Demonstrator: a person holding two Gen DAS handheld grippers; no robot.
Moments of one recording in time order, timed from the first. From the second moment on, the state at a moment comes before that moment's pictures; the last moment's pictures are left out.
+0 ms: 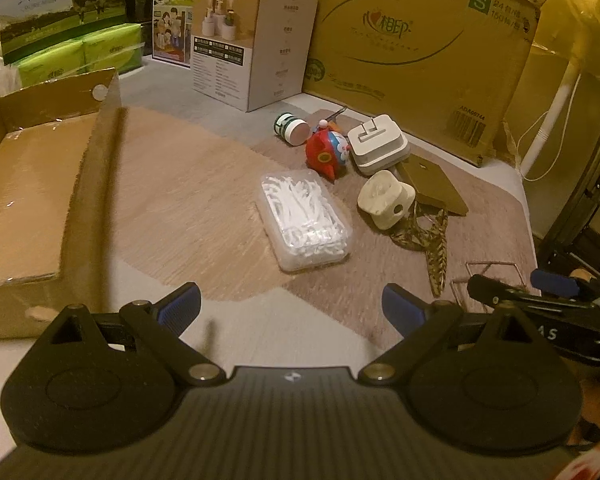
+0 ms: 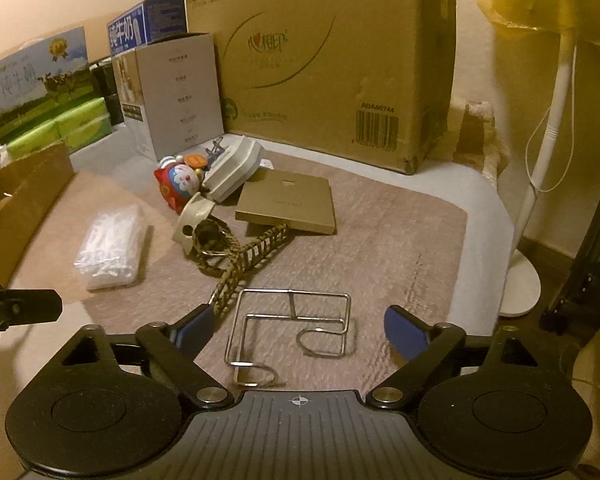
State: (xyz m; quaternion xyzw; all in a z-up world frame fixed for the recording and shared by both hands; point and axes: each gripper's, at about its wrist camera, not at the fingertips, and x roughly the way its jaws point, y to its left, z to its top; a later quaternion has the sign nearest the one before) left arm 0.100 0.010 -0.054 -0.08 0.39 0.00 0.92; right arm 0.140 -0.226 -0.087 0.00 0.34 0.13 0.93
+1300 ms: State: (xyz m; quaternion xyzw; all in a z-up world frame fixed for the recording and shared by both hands) left arm 0.176 0.001 -0.079 -0.07 0.37 0.02 0.93; right arm 0.161 -0.221 -0.084 -0.01 0.32 0.12 0.94
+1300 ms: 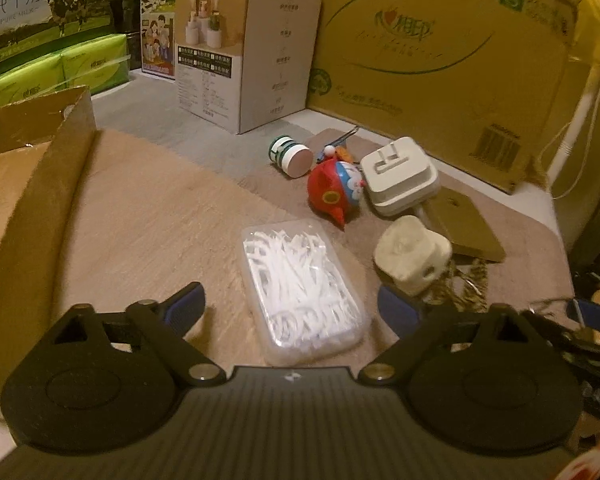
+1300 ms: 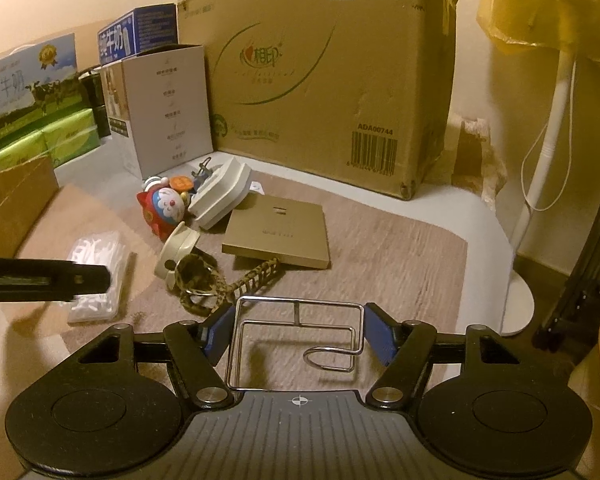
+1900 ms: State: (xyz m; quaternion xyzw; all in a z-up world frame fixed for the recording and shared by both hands) left arm 0.142 0.002 -0.075 -0.02 0.39 -0.02 0.92; right arm 0.140 -0.211 -0.081 -0.01 0.32 0.13 0.94
